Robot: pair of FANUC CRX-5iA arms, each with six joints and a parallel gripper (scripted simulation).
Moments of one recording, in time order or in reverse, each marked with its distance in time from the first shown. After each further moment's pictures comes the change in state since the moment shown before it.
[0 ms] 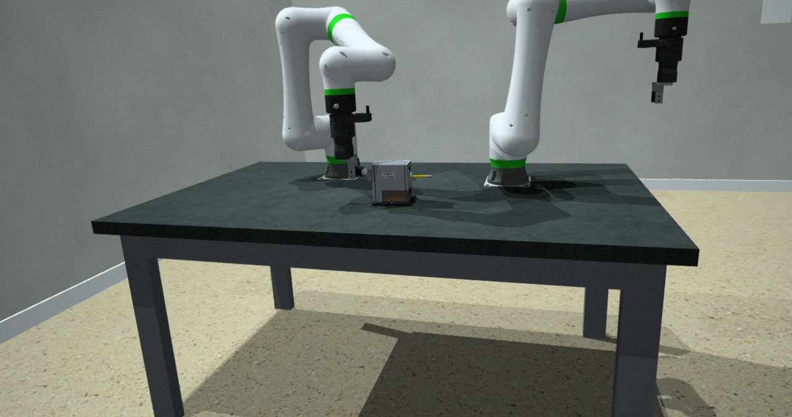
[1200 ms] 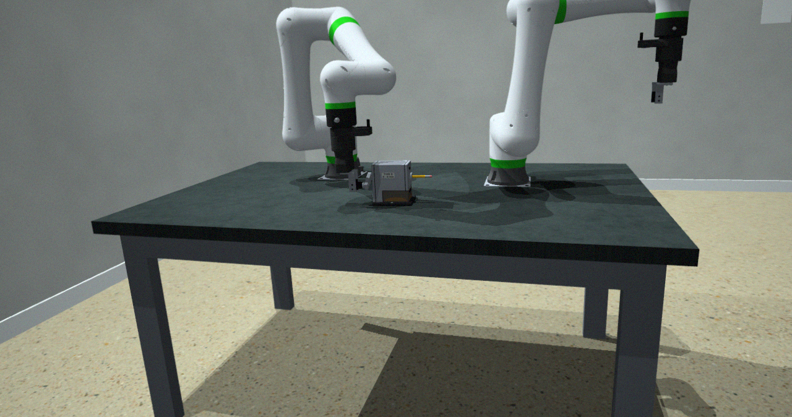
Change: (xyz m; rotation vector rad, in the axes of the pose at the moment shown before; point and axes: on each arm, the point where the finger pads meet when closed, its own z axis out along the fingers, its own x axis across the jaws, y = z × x) left arm 0.000 0.000 0.000 0.000 0.000 0.000; right arm 0.003 0.000 0.041 0.000 0.001 0.000
